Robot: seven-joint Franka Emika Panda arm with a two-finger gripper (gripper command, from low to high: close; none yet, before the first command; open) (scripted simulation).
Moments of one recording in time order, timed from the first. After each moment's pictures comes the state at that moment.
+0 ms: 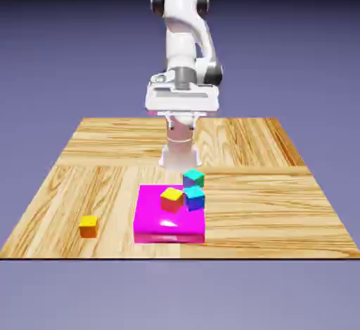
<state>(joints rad) 0.00 -0.53 -0.01 -2.78 0.02 3.00 0.76</state>
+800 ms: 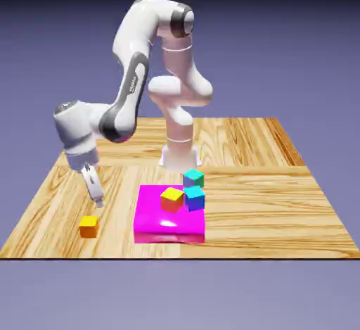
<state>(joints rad) -0.29 0.34 -0.31 -2.16 0.49 2.30 1.17</state>
